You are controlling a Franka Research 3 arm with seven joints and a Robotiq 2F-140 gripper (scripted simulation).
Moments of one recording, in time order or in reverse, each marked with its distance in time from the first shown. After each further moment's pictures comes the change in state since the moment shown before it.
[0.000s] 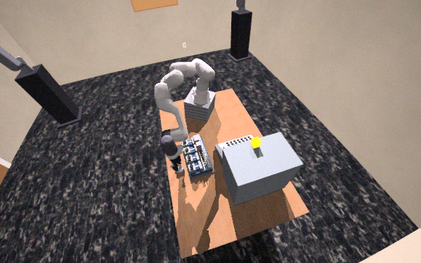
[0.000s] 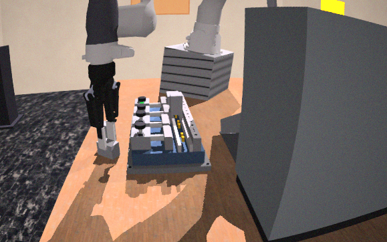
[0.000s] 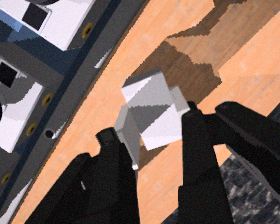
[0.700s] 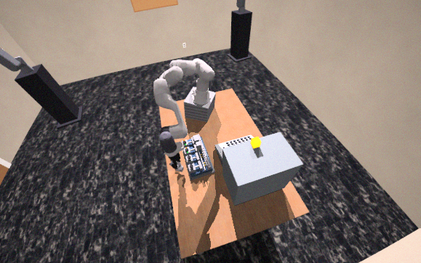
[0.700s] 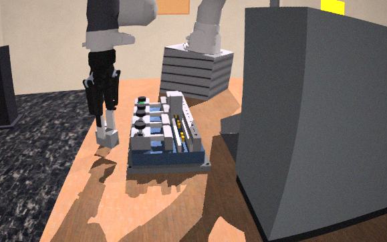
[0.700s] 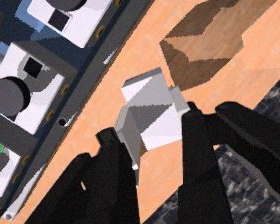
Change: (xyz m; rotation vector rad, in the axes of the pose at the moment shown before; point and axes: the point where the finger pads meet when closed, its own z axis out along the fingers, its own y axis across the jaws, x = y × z) arm 0.001 -0.001 -0.033 -0.001 0.000 0.000
